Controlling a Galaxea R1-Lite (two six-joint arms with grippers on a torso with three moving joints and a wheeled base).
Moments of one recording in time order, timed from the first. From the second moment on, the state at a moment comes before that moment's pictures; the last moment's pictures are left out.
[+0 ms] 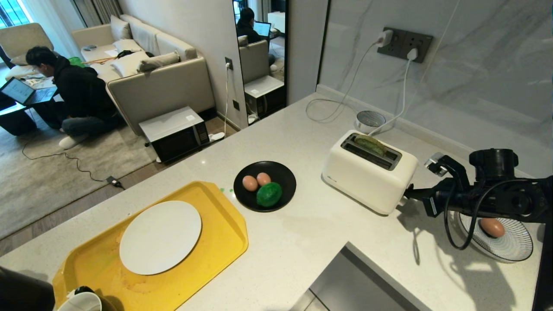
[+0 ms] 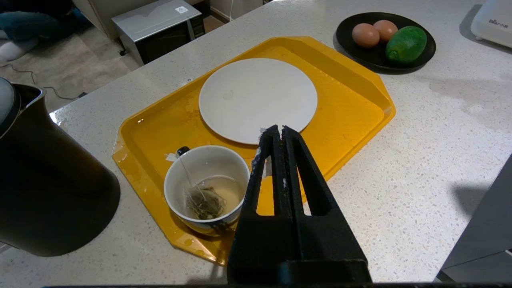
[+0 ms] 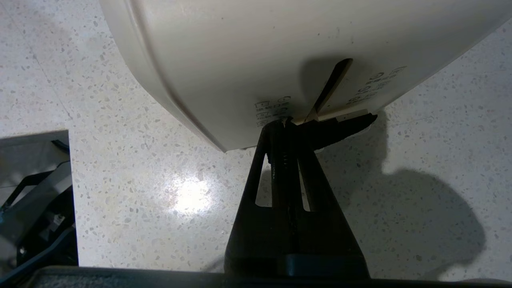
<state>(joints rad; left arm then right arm) 0.01 0.00 0.00 -0.01 0.00 0.00 -0.14 2.03 -1.00 -0.39 0.49 -0.50</state>
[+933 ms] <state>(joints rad) 0.01 0.00 0.00 -0.01 0.00 0.00 -0.15 2.02 -0.99 -0.39 0.49 -0.51</state>
